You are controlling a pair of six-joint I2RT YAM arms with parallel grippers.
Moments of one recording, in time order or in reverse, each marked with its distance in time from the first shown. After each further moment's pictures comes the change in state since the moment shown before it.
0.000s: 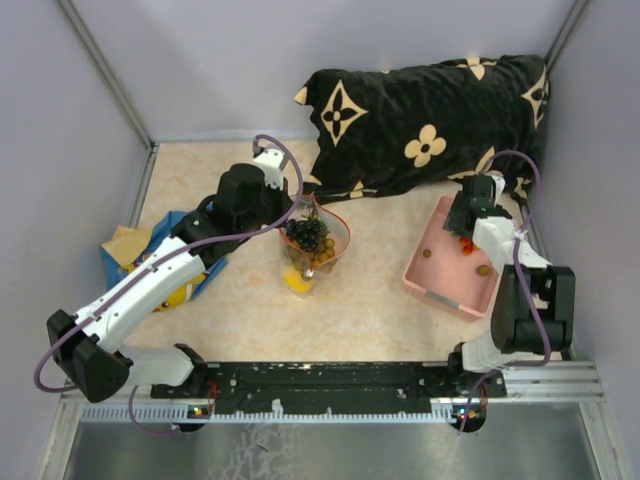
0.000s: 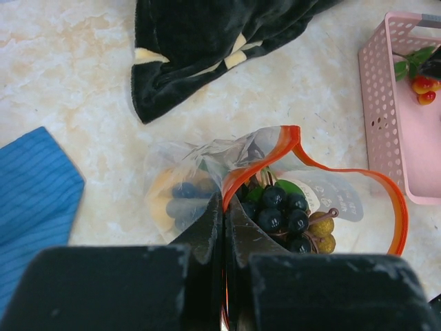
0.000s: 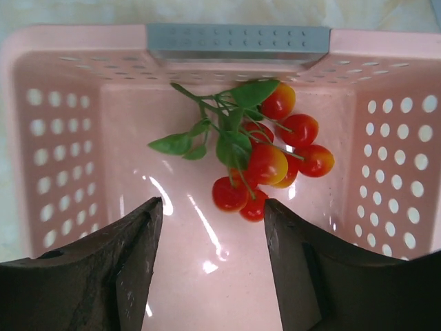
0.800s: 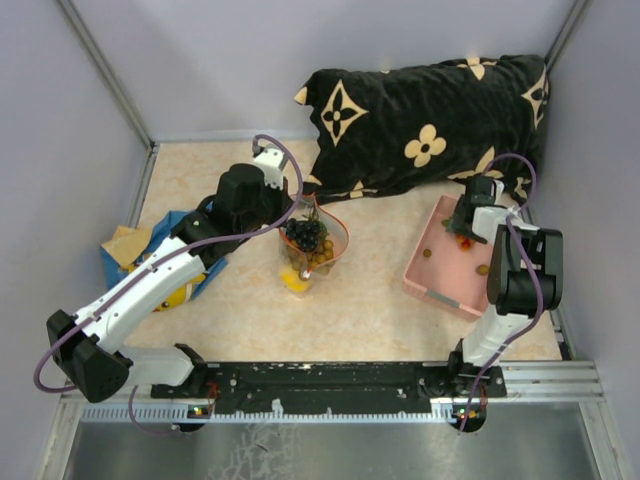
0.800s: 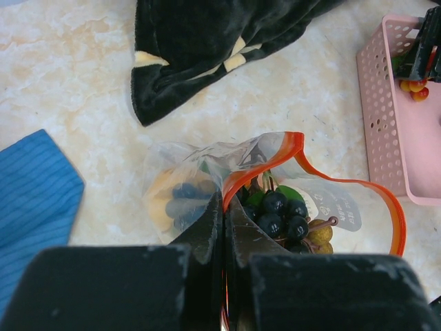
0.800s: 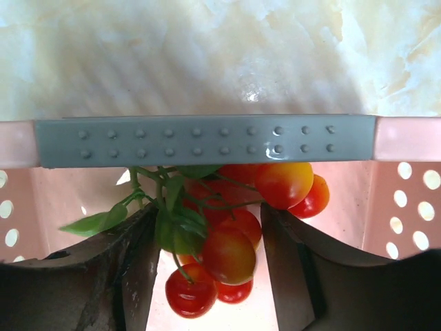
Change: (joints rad) left arm 0.000 -0.006 -0.006 0.011 0.000 0.002; right arm -0.075 0.300 0.059 0.132 -0.006 -0.049
